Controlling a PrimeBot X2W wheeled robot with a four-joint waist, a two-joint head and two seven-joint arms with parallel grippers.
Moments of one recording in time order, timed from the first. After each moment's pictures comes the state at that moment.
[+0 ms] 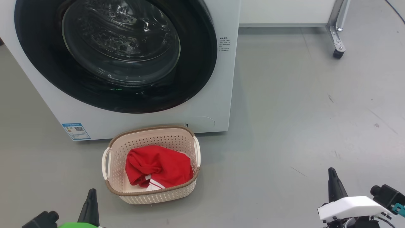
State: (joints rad) left arm 0.11 0.04 -0.07 0.21 -0.84 -0.07 -0.11; right arm 0.10 -0.06 0.10 0.18 0.87 0.04 -0.14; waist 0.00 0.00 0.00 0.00
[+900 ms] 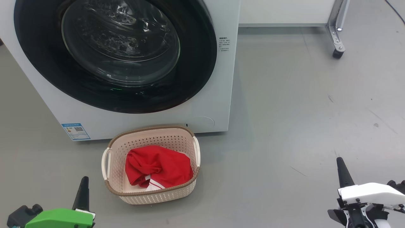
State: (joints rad) left arm 0.03 0.05 -0.01 0.24 -1.23 -0.09 -0.01; right arm 0.03 -0.08 0.04 0.22 1.27 0.07 -0.06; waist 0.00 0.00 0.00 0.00
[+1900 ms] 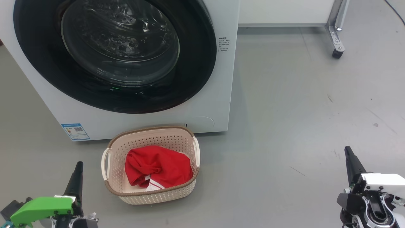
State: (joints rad) left arm -0.06 0.05 0.04 0.28 -1.62 -0.12 0.08; right arm -0.04 -0.10 -0.03 0.25 1.68 0.11 0.02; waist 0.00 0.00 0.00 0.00
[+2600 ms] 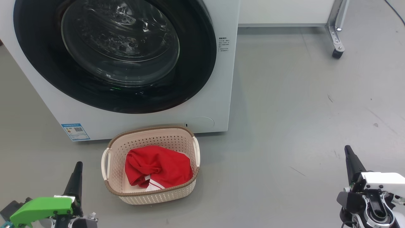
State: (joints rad) left arm -0.06 0.05 0.04 0.28 -1.63 -0.12 0.08; right arm -0.05 -0.10 -0.03 0.26 1.69 0.11 0.02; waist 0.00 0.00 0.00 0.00
